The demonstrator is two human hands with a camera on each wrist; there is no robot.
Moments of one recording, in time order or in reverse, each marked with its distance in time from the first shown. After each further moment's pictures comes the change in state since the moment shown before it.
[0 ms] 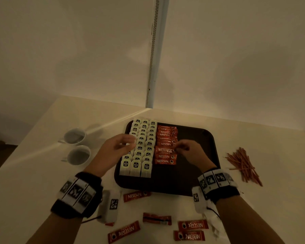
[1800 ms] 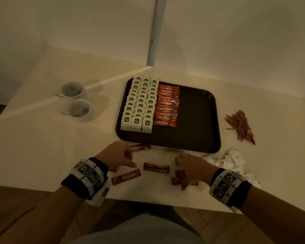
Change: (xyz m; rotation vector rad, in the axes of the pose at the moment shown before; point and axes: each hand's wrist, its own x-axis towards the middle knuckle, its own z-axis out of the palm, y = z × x) left_hand -0.070 -0.091 0.032 0.736 -0.507 -0.257; right_hand -0.135 0.041 0.066 -0.867 -0.657 0.022
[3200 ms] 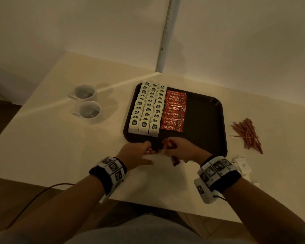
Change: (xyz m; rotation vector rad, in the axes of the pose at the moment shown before) left_hand 0.028 0.010 0.025 0.289 0.207 0.200; right_hand 0.030 -0.031 -0.068 0.831 0.145 -0.067
